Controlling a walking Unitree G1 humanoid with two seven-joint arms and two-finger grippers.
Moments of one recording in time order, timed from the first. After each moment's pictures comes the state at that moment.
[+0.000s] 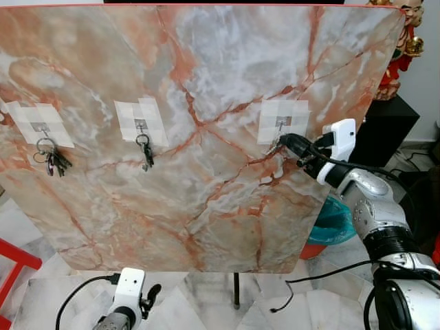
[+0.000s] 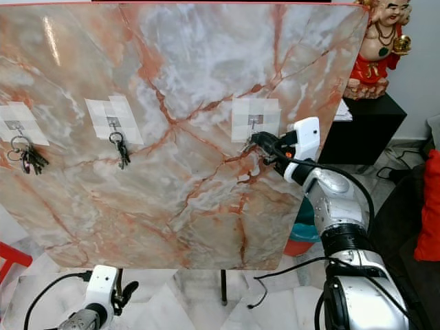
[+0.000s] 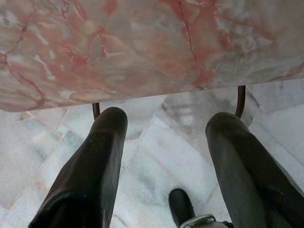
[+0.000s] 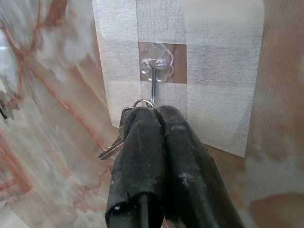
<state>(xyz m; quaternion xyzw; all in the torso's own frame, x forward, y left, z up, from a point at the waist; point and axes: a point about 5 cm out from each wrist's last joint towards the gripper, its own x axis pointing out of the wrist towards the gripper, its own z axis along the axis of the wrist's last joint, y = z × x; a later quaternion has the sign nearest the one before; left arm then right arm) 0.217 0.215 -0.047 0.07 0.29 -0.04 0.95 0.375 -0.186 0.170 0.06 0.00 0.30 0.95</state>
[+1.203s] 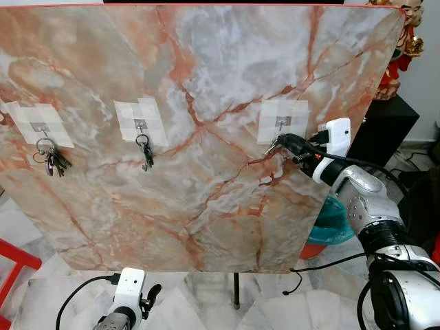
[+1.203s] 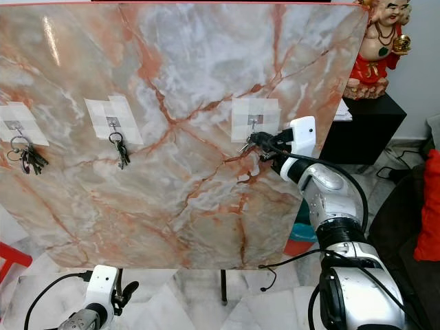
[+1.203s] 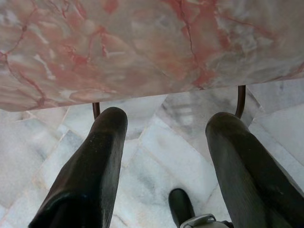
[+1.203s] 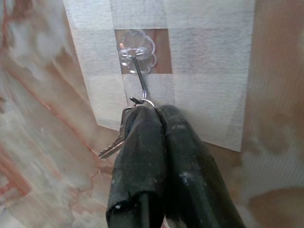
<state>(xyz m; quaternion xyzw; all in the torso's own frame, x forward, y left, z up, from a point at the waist) 0.217 0.215 -0.047 0.07 0.29 -0.04 0.95 0.383 -0.185 0.167 0.08 0.02 0.26 0.96</state>
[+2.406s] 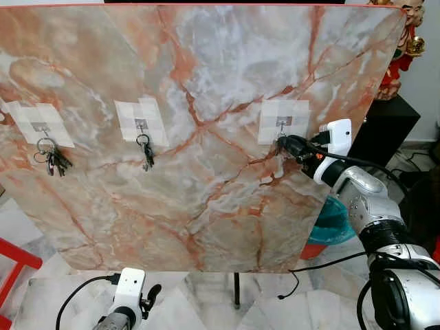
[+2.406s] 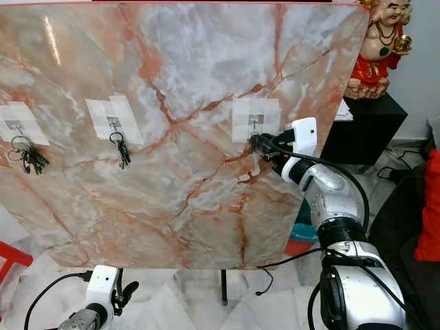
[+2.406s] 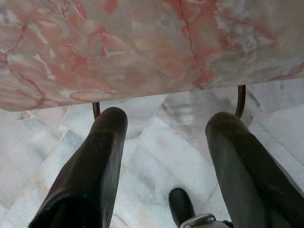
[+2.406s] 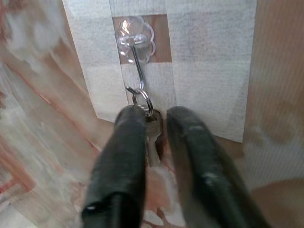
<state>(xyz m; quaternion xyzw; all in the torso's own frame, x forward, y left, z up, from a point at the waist) 0.216 0.215 -0.048 0.07 0.29 -0.04 0.95 0.382 -0.185 0.164 0.08 0.04 0.27 0.96</state>
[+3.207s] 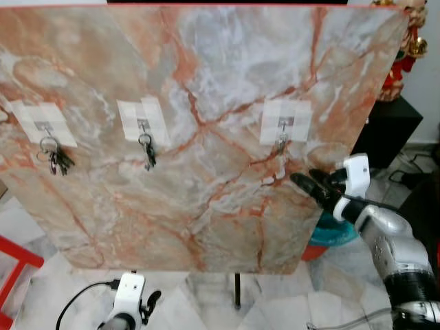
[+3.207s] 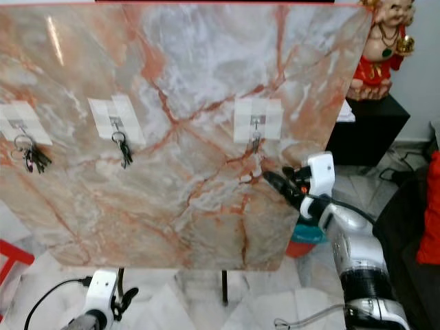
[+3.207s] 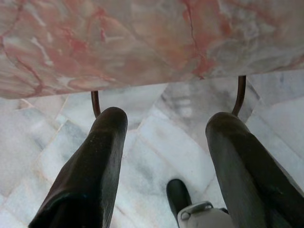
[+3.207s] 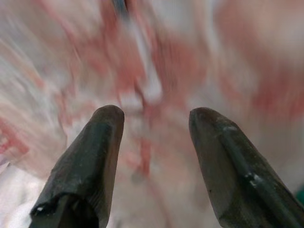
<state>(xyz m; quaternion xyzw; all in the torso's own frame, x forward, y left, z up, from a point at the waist) 0.205 0.216 -0.055 0.06 0.31 -0.03 0.95 0.319 -0.212 0.087 0.10 0.15 0.21 0.96</state>
